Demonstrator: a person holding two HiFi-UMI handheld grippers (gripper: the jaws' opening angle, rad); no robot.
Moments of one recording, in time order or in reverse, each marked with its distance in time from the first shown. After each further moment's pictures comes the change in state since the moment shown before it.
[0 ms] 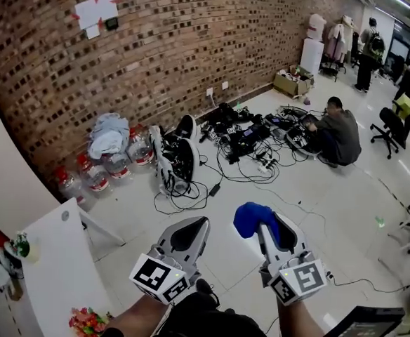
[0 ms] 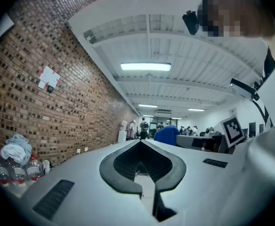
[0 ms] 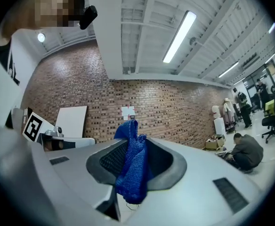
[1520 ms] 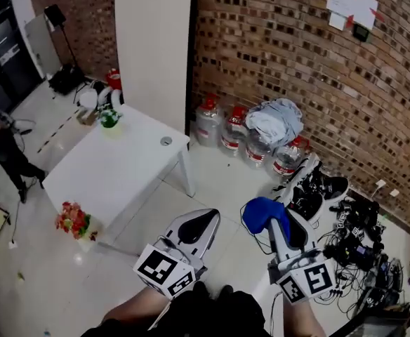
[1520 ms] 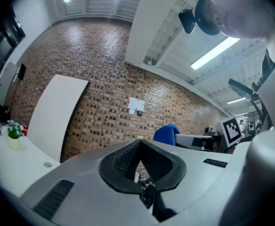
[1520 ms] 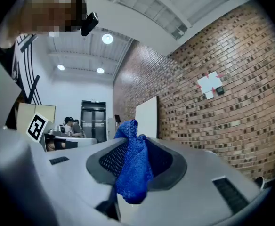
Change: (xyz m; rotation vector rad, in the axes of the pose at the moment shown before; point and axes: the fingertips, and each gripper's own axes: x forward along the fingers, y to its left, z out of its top) left arm -0.052 0.270 0.030 0.030 -0.136 1.129; right arm 0.377 0.146 -0.044 0.073 0.111 1.174
